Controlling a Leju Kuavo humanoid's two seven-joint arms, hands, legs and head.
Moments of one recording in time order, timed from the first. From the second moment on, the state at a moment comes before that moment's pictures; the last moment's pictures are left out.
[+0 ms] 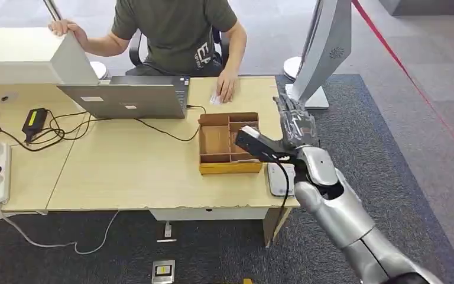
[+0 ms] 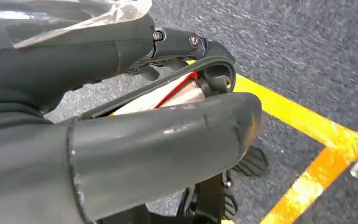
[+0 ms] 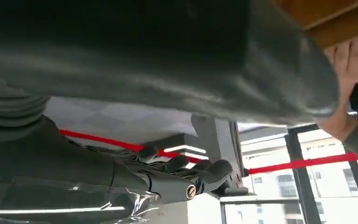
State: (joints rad) left arm -0.09 0.13 -0.73 -0.19 1.16 0.20 -0.08; right arm -0.43 -0.28 0.47 -1.44 0.92 -0.02 0.48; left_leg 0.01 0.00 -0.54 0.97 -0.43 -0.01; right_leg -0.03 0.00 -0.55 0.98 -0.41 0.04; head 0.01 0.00
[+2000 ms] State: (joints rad) left arm -0.09 0.06 -0.63 -0.19 1.28 0.42 -0.12; right arm -0.02 -0.52 0.85 -1.97 0.73 -0.64 0.66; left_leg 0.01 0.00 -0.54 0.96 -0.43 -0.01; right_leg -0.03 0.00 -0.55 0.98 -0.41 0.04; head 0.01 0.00
